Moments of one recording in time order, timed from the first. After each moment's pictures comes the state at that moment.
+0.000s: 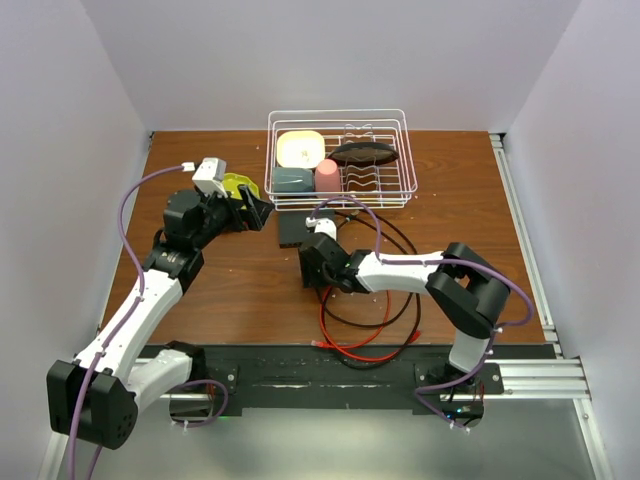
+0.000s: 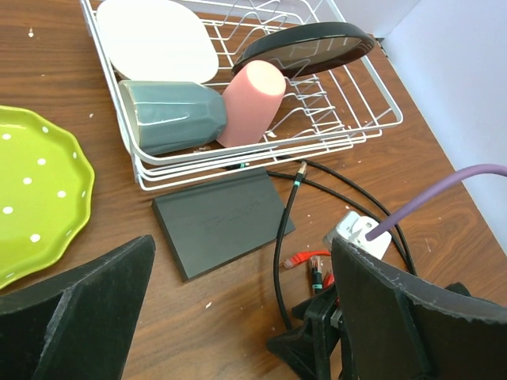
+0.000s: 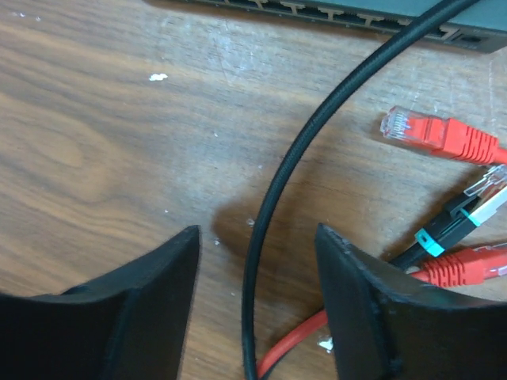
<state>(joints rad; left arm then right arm) -0.25 1.01 0.76 0.02 0.26 -0.39 0.97 1.80 1.02 -0.11 0.28 0.65</state>
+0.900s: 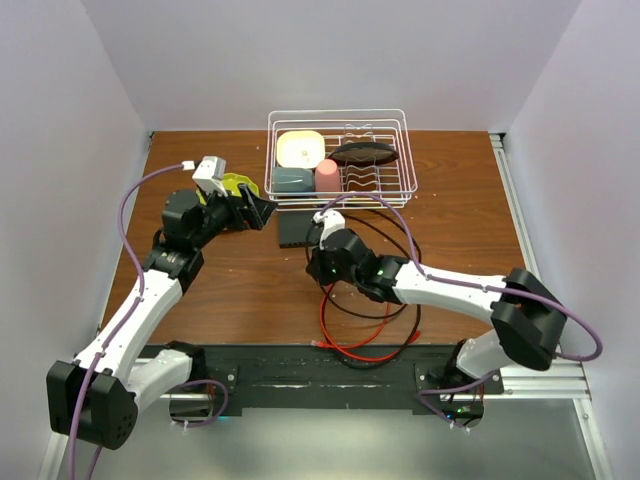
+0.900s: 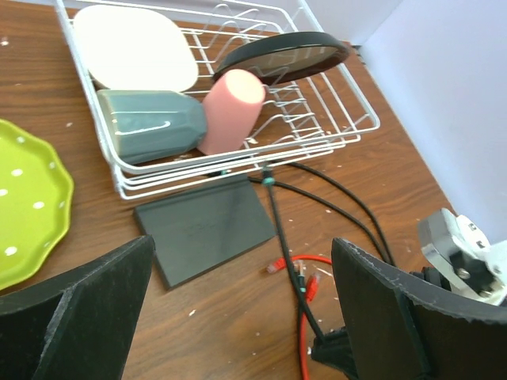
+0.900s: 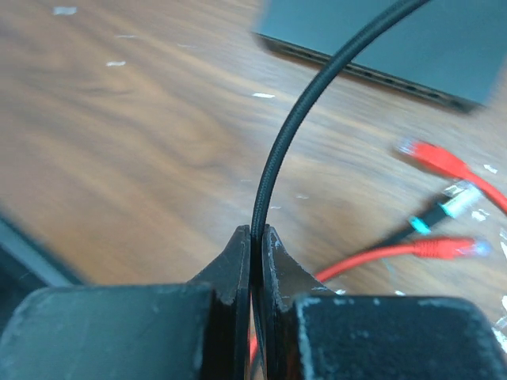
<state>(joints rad) -0.25 1.01 0.76 0.05 0.29 -0.42 0.98 1.49 0.90 -0.04 0.19 0.51</state>
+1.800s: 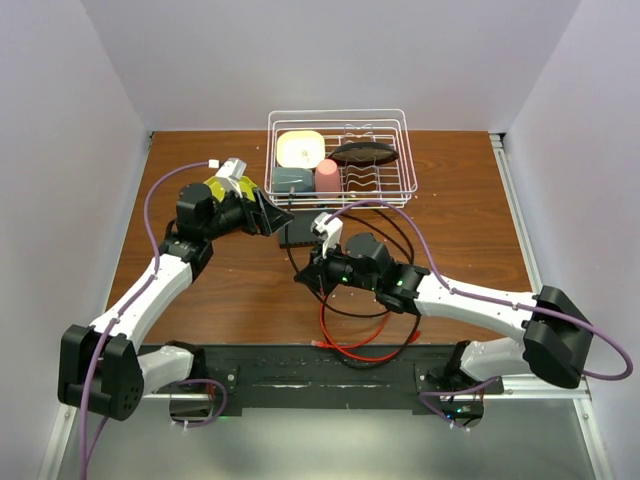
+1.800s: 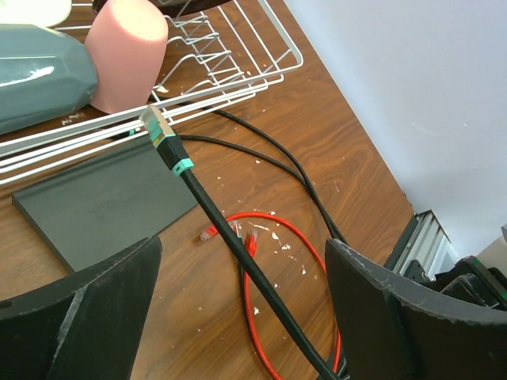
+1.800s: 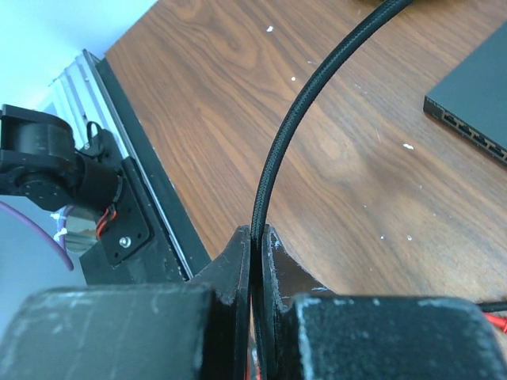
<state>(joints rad) -0.25 1.17 0.76 0.15 0.60 -0.49 1.00 1.31 0.79 0.17 -0.13 0.38</state>
